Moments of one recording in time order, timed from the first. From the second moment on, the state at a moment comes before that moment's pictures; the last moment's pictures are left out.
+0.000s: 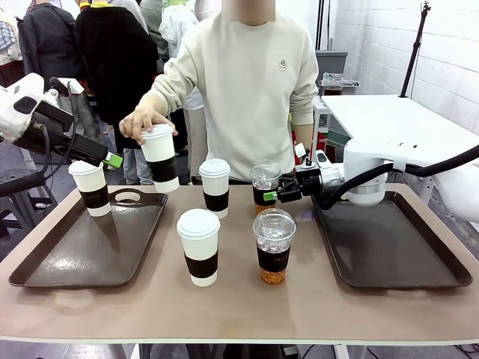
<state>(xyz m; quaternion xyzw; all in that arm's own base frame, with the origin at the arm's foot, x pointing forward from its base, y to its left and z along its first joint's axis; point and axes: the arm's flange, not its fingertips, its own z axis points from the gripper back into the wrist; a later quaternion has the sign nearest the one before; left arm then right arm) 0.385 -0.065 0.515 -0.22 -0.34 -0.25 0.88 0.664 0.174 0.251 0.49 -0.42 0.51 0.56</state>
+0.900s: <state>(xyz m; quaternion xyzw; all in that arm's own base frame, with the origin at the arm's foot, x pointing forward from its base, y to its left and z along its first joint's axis) 0.385 -0.065 0.515 -0.22 -0.34 -0.25 0.88 0.663 0.175 0.249 0.50 -0.42 0.51 0.55</state>
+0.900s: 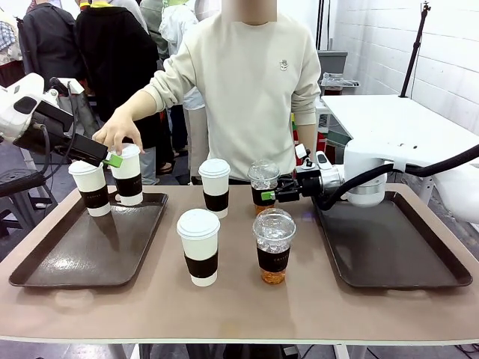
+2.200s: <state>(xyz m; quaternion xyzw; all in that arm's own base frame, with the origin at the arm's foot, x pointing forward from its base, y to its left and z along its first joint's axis) 0.385 -0.065 0.516 -0.22 -0.34 -0.25 0.88 0.581 0.006 0.312 0.44 -0.49 0.44 0.61</state>
